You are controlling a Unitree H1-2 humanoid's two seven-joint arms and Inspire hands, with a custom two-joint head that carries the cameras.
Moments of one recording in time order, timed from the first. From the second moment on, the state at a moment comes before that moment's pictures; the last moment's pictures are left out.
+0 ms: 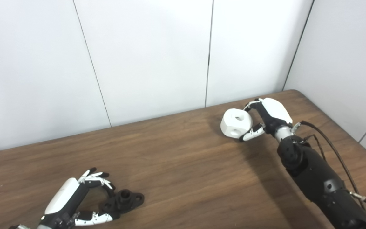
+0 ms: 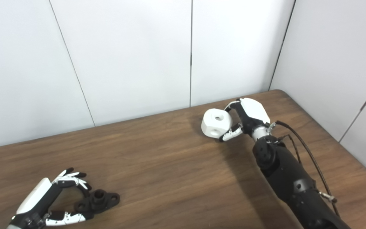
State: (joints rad) left arm -0.28 0.37 -0.20 0.20 0.39 -0.41 -0.21; right arm -0.40 -0.56 0.09 0.28 -0.60 0.20 -0.08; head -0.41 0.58
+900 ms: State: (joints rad) left arm -0.29 0.37 -0.22 0.24 0.42 -0.43 -0.20; right arm -0.40 -0.53 0.15 0.04 -0.58 0.20 0.09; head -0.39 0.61
